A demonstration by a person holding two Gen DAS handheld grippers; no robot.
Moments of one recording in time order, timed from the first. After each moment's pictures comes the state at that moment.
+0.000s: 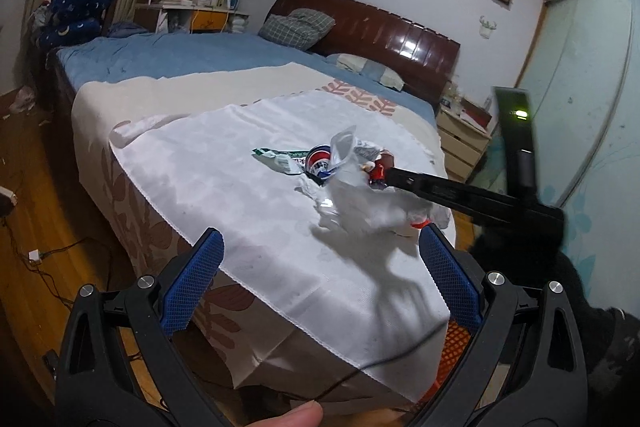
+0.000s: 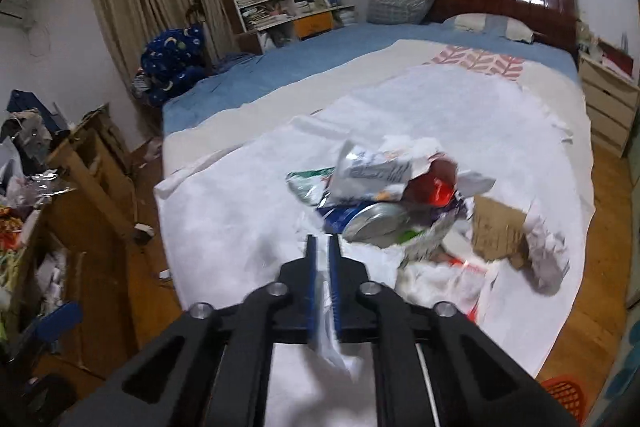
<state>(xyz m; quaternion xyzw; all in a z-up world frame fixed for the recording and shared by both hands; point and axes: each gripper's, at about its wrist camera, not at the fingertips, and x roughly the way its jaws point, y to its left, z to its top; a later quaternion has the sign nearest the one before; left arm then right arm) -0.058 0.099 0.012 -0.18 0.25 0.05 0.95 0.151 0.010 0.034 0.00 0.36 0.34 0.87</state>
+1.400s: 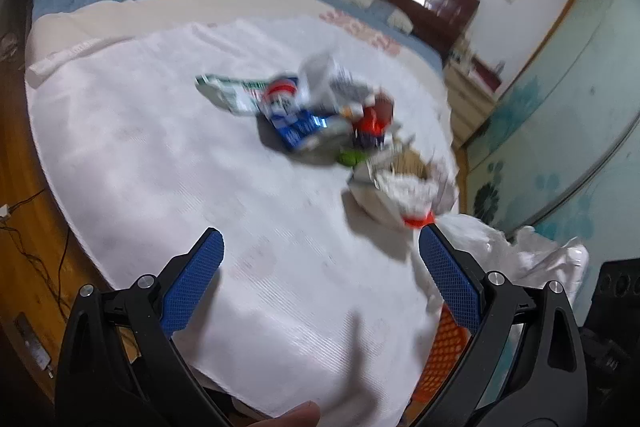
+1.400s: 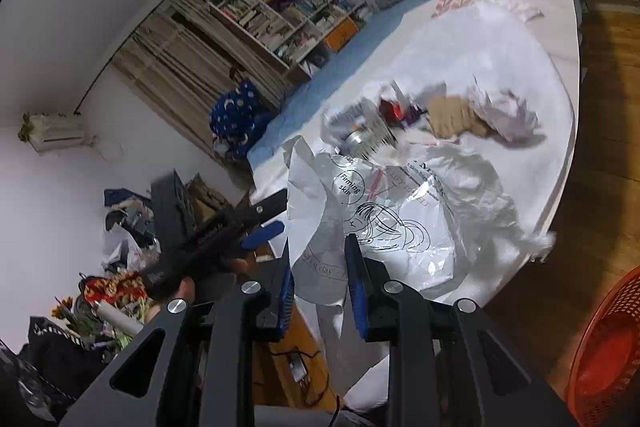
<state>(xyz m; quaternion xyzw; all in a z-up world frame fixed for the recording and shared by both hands) 0.060 0.056 -0.040 -0.22 0.37 0.03 0.90 0.115 -0.174 -0.032 0.22 0.41 0.43 0.77</state>
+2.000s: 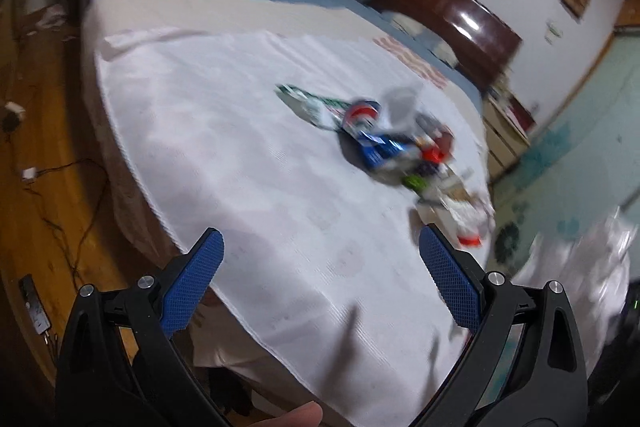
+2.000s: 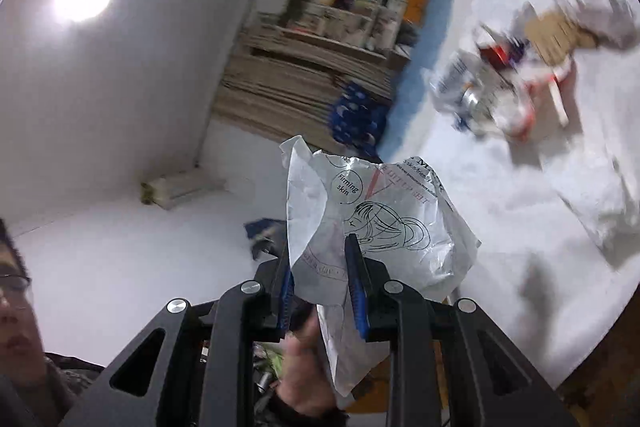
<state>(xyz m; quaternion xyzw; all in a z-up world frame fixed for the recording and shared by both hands) 0.021 0.108 -0.038 -0.27 0.35 0.09 0.89 0.129 -0.146 -0.037 0.42 0.35 0.57 0.61</state>
